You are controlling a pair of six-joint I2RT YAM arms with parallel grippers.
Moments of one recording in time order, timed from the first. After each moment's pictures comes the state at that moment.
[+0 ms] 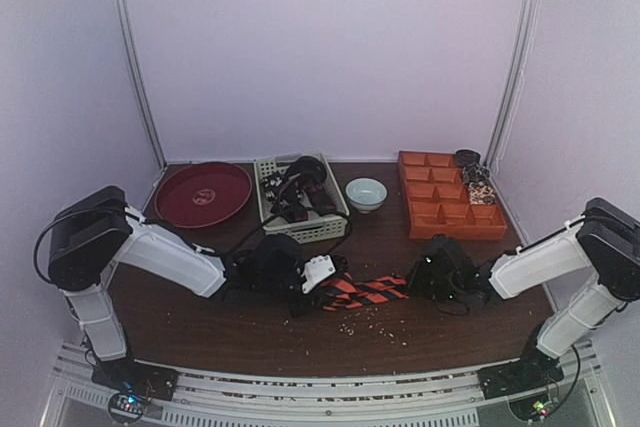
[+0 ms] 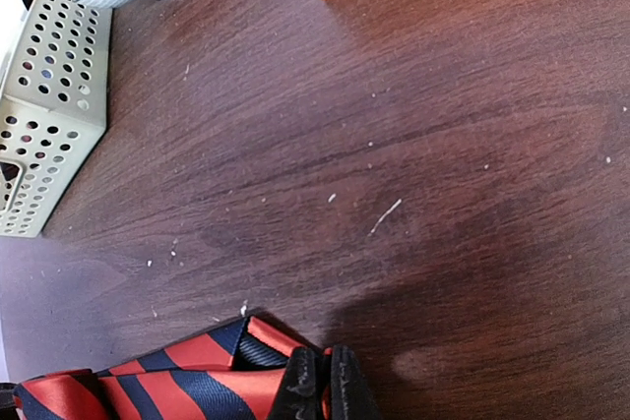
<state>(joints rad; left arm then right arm) -1.06 1.82 0.85 0.28 0.04 0.20 0.78 1.51 0.45 0.23 0.28 1.05</state>
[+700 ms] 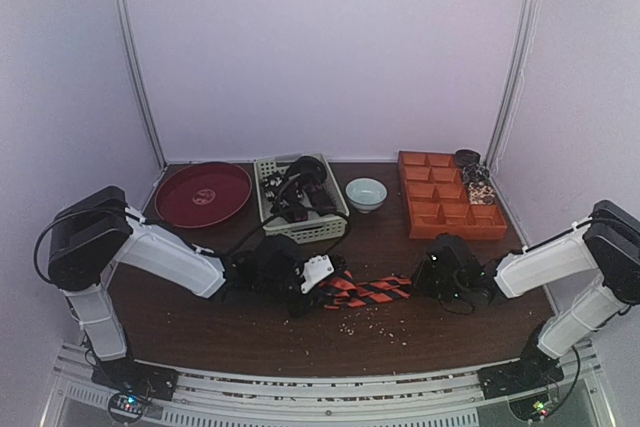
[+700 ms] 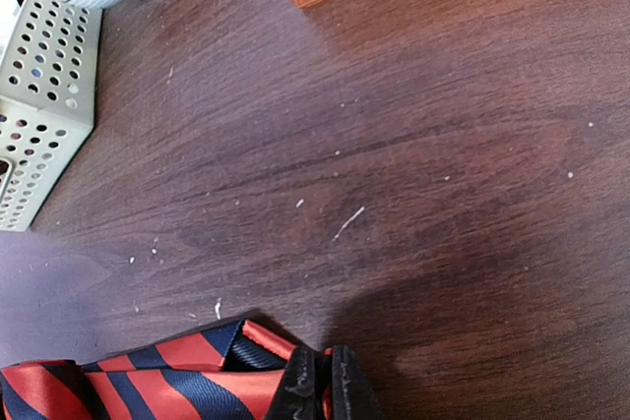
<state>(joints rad) -1.06 1.82 0.84 0.29 0.02 0.19 0.74 1.47 0.44 0.20 0.27 1.01</state>
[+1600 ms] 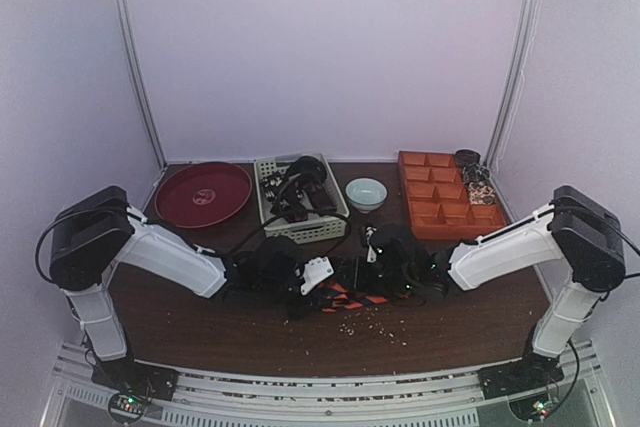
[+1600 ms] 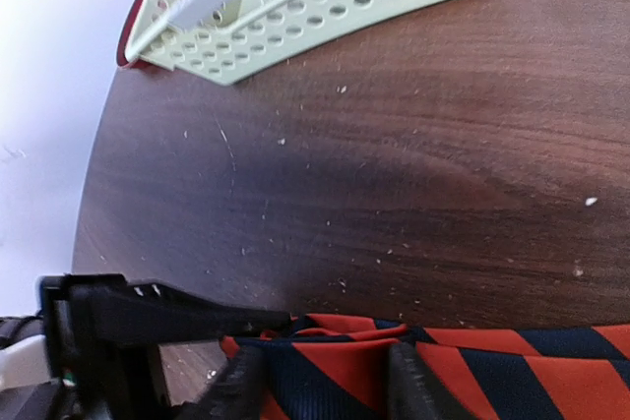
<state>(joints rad) -1.05 1.82 0.84 0.26 0.04 0.18 0.97 1.70 0.78 0.26 0.06 0.92</state>
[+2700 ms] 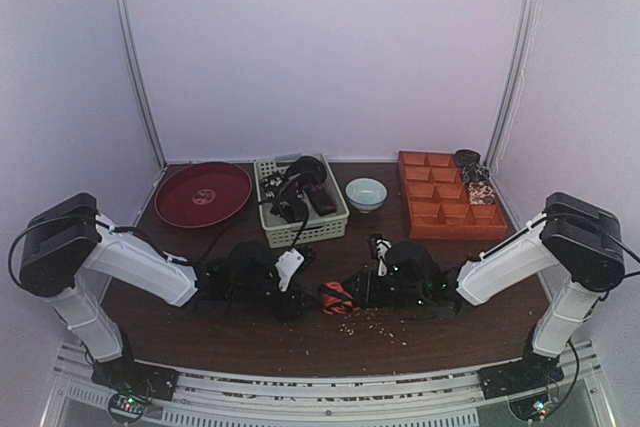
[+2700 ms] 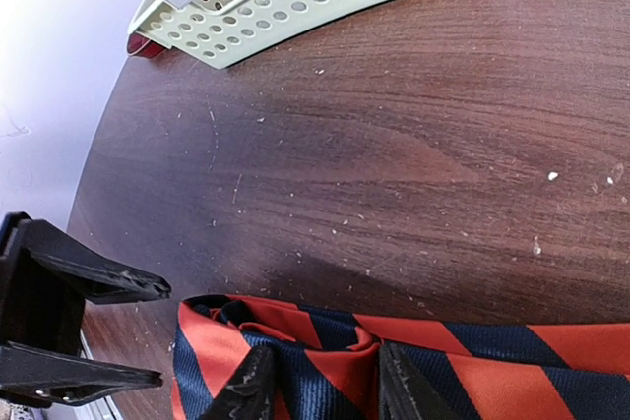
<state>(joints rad) -1.05 1.66 0.65 0.36 0.04 -0.24 0.98 1.71 0.61 0.51 0.04 0.85</state>
